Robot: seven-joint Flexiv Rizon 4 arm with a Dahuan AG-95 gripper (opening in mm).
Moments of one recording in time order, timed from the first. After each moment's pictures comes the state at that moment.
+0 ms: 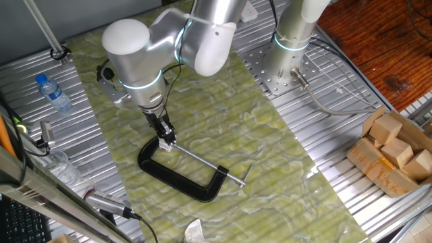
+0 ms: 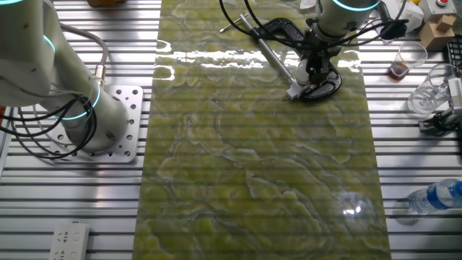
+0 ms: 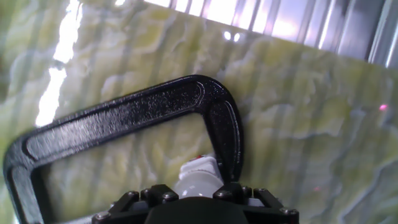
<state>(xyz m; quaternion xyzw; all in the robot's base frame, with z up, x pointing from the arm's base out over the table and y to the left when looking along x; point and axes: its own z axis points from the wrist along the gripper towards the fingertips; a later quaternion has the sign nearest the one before) 0.554 0.110 0.082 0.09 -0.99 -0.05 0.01</state>
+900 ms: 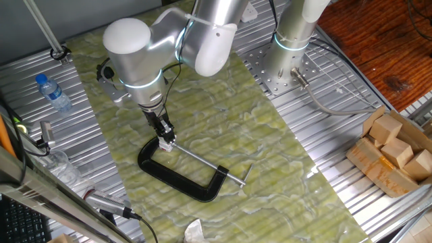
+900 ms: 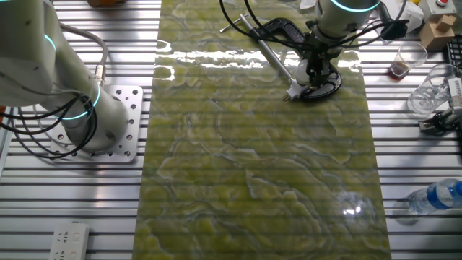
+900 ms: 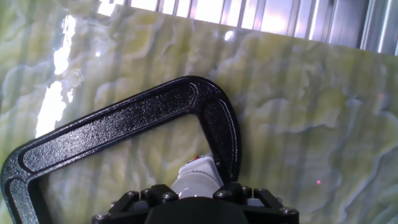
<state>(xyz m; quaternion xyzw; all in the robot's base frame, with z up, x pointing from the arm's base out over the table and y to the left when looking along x) 0.556 0.105 0.082 0.07 -1.00 -0.05 0.01</state>
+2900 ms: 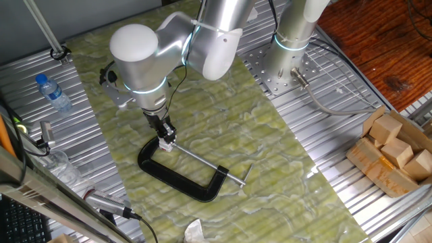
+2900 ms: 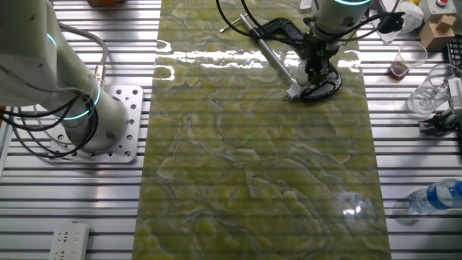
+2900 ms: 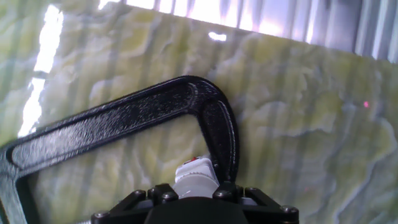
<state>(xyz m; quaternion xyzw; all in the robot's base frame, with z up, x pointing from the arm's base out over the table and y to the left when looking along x) 0.556 0.105 0.079 0.15 -0.99 -0.02 0.00</state>
